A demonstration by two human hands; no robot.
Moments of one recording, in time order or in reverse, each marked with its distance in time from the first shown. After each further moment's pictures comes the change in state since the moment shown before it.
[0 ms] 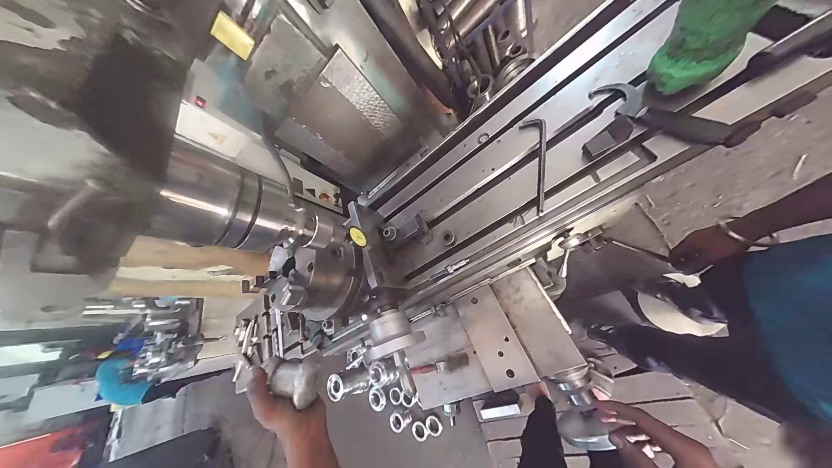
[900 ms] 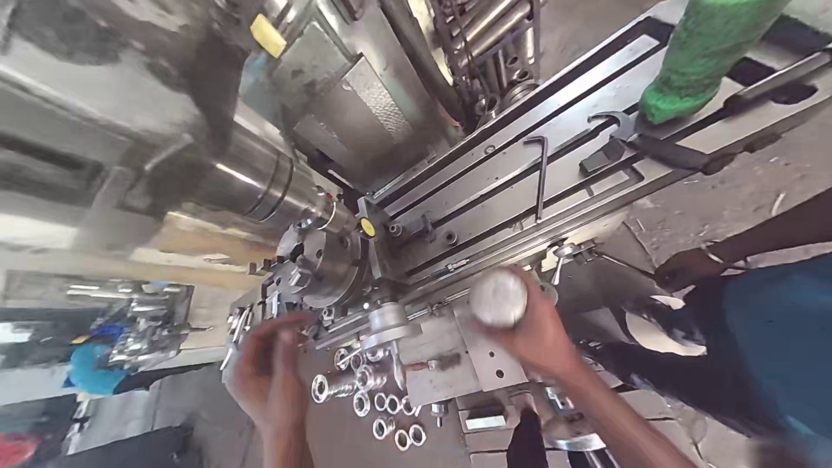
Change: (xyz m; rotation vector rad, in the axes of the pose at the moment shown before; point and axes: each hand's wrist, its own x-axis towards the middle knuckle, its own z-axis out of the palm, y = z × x) left_hand -0.020 0.060 0.033 0.483 -0.629 0.541; right_hand 0.161 -0.163 0.053 0.088 0.174 -0.450
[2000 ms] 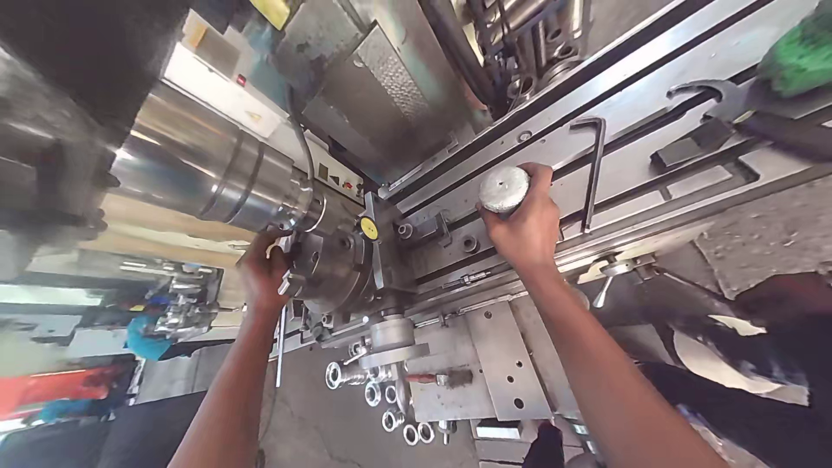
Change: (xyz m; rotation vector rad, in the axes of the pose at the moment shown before) left_hand 0.133 -0.129 -0.006 0.695 -0.118 -0.016; right_hand 0.165 0.059 0.037 -0.341 0.357 0.050
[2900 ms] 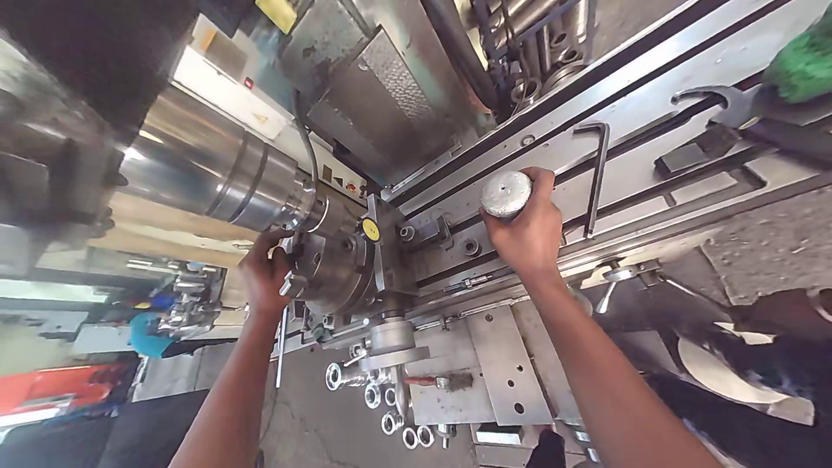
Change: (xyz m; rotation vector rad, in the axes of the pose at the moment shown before) left_hand 0.000 -0.014 0.002 -0.021 0.000 0.042; right_hand -0.001 -0.001 -0.002 0.016 -0.004 -0.011
